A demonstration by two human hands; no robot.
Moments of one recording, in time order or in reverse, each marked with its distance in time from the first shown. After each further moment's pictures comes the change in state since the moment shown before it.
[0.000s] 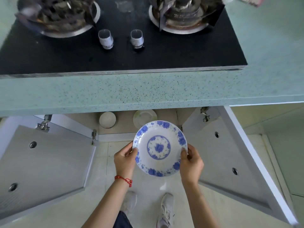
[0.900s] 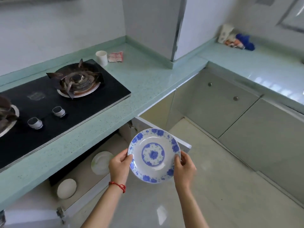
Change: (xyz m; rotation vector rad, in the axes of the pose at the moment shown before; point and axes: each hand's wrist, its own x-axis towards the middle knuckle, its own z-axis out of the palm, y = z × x) left_hand -0.123 0.144 0.025 0.184 -0.700 0.286; right_hand -0.136 -0.076 -0.156 0.273 0.714 0.186
